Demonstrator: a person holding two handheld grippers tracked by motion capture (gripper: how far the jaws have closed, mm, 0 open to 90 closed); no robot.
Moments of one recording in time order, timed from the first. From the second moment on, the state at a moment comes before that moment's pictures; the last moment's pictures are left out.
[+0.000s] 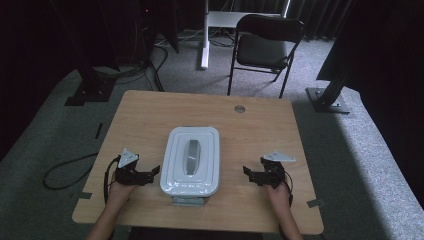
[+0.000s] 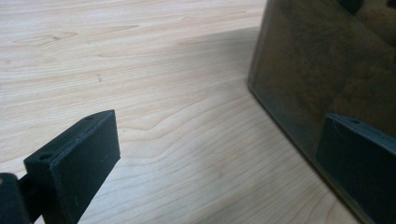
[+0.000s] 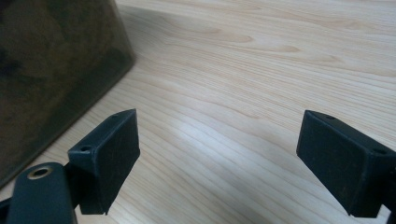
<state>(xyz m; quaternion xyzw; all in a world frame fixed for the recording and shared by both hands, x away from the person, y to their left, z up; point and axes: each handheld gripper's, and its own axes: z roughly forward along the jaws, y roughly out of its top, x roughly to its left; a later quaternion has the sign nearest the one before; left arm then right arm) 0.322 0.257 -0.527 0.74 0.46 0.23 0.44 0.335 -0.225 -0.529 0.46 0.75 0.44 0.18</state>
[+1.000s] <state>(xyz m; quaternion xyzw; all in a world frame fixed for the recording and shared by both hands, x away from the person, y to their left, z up) 0.304 0.299 -0.546 0.72 0.51 0.24 0.40 0.318 -0.267 -0.549 0.51 0.73 0.40 0.22</state>
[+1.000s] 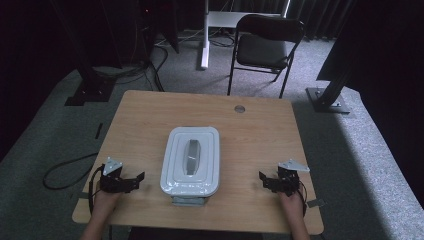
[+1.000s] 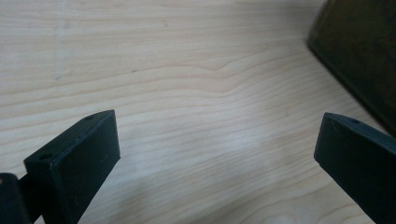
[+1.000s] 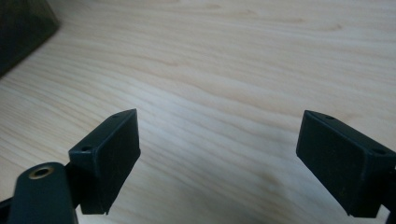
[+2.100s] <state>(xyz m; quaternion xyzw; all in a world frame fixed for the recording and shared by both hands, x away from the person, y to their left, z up) 0.277 0.346 -0.548 0.67 0.59 0.28 0.35 0.276 -0.325 -0.561 0.62 0.65 0.33 0.29</state>
